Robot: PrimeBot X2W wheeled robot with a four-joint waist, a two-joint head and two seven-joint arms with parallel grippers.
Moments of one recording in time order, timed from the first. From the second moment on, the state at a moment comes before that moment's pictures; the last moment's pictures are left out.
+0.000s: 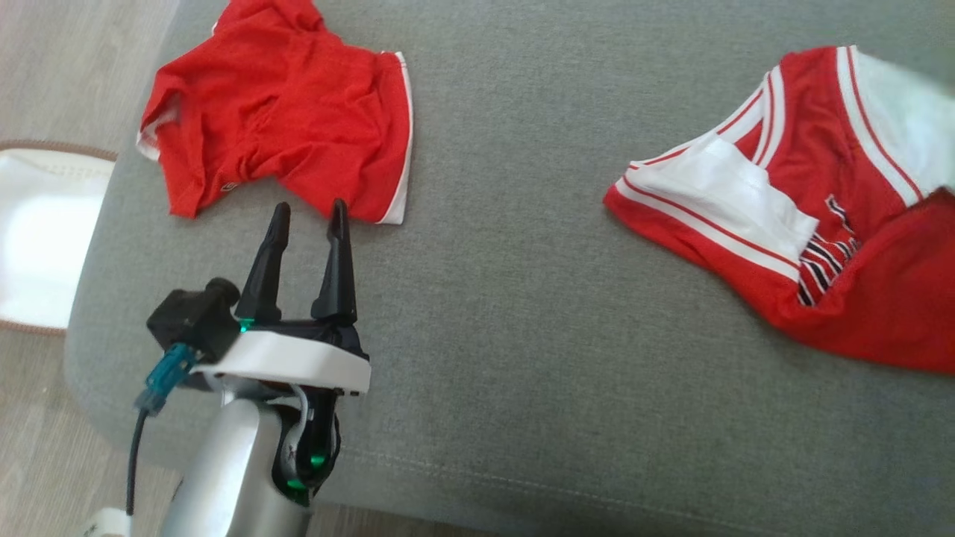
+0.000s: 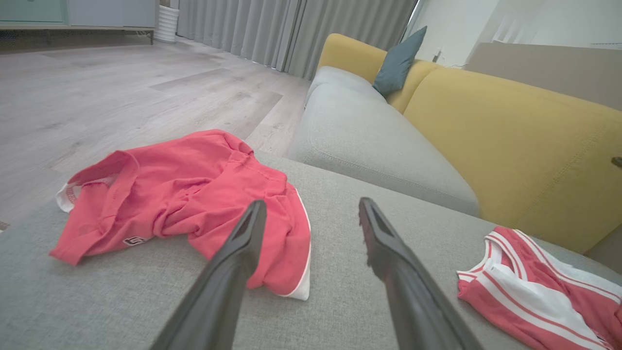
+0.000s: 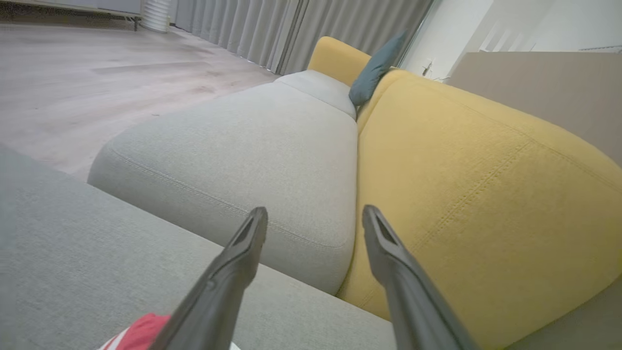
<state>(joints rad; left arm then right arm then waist) -0.22 0.04 -0.28 0.13 -0.42 0.05 -0.25 -0.98 -0.48 0.14 0.87 -0.05 0.12 -0.08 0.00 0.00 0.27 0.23</state>
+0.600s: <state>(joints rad) -0.20 0.04 -0.25 0.13 -0.41 0.05 -0.25 -0.79 -0.29 0.02 0.84 -0.02 0.12 -0.22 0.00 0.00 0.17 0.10</state>
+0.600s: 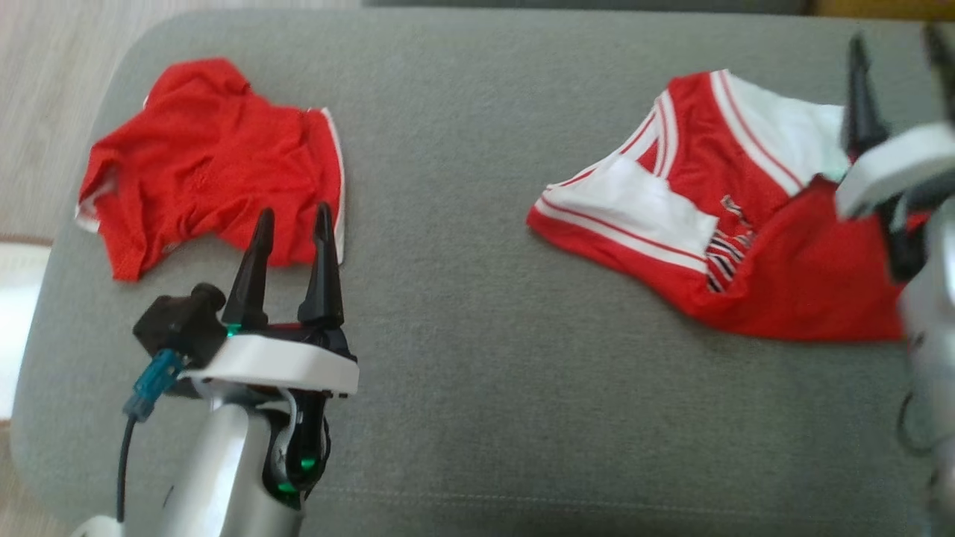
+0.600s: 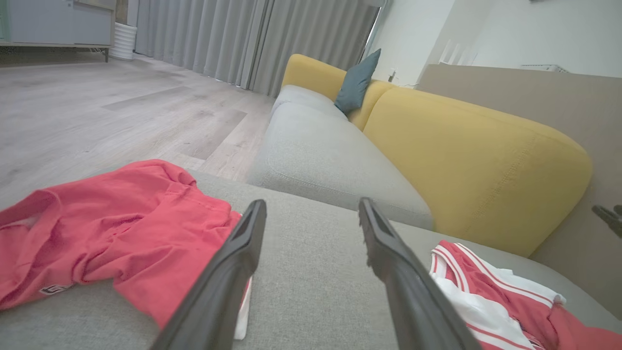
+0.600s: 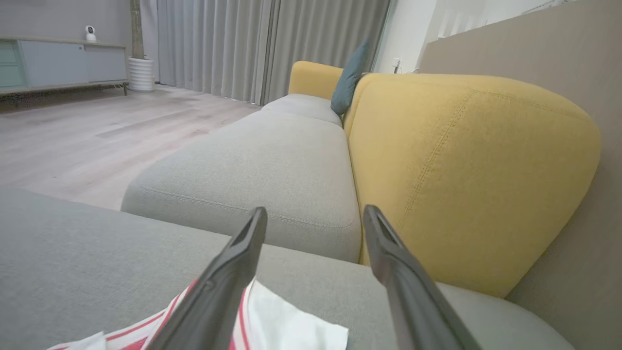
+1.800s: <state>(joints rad) -0.14 0.04 -0.26 0.13 -0.43 0.06 -0.25 -0.36 -0.14 0.04 0.38 0.05 0.12 0.03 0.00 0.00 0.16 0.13</state>
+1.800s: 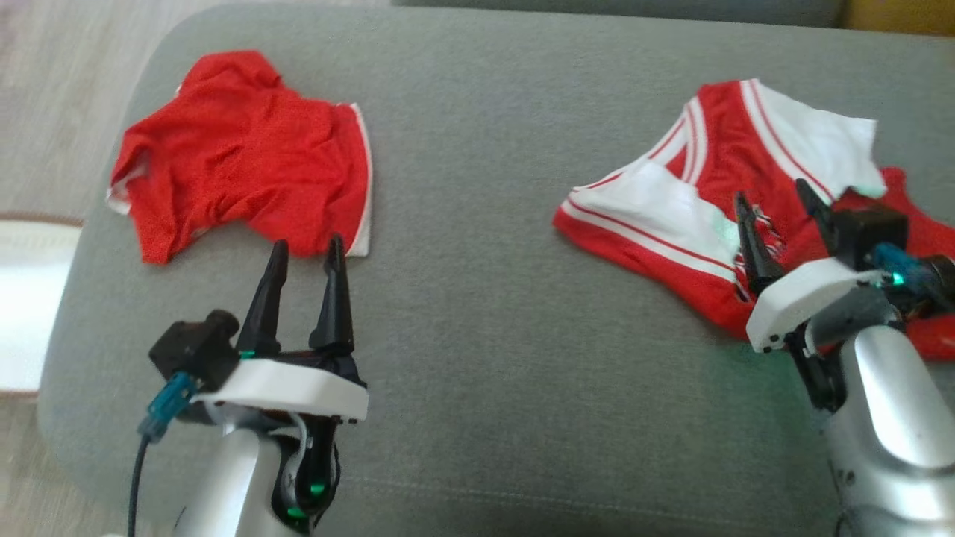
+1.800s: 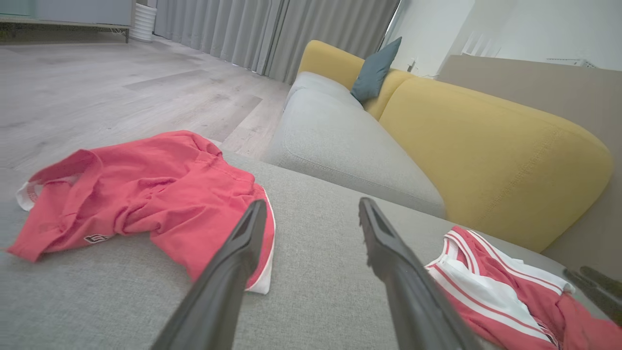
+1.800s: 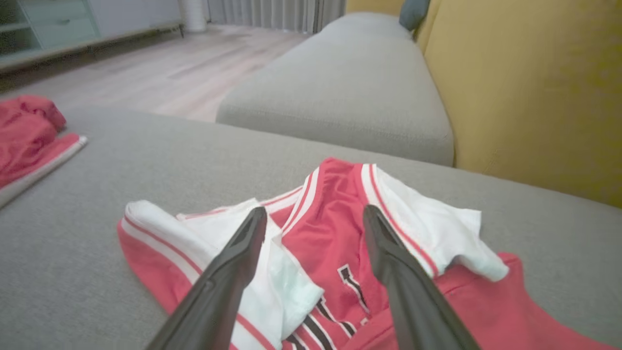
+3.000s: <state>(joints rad) -0.18 0.04 -0.28 0.14 -0.44 0.07 -0.25 -0.54 -0.22 0.22 0.68 0.10 0.12 -0.03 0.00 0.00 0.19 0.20</state>
